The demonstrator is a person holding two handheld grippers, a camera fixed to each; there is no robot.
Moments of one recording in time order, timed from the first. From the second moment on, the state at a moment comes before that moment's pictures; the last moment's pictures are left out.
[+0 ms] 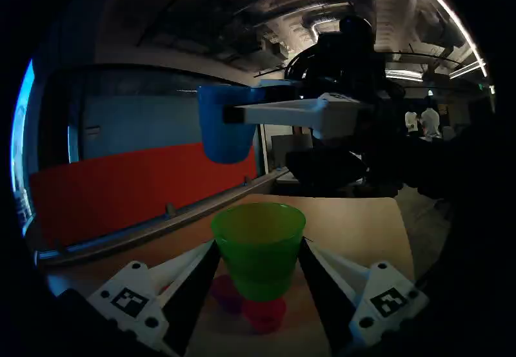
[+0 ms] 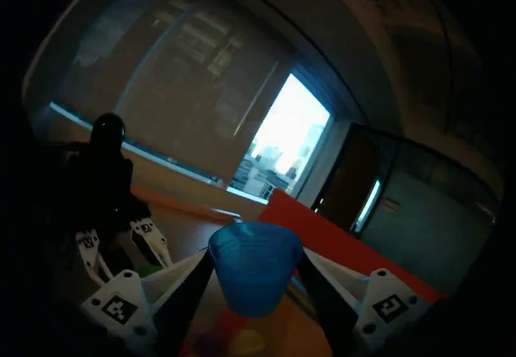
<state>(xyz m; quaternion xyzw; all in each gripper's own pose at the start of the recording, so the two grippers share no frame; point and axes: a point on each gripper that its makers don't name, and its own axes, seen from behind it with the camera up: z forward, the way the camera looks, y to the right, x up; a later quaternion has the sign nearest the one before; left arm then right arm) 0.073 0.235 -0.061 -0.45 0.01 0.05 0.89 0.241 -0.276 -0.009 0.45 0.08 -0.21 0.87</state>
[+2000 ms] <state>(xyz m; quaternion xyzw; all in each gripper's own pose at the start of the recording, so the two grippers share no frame) 0.011 0.178 -0.020 -0.39 -0.09 0.08 0.91 0.152 -0.201 0.001 0.43 -0.04 -0.12 0.89</state>
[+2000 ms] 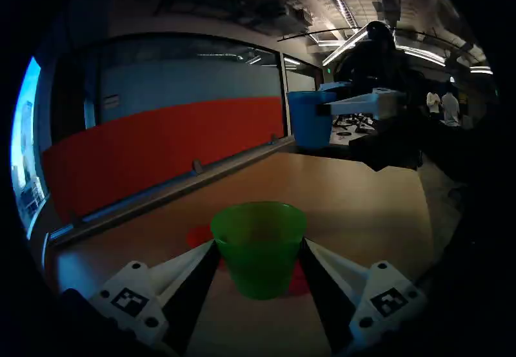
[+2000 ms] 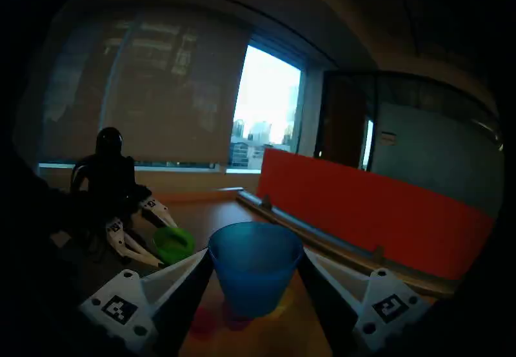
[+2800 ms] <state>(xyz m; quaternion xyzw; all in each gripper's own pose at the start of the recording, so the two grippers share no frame) -0.066 0.179 -0.024 -0.43 -0.20 0.14 0.87 0.032 -0.193 -0.006 0.47 -0.16 -0.13 0.86</state>
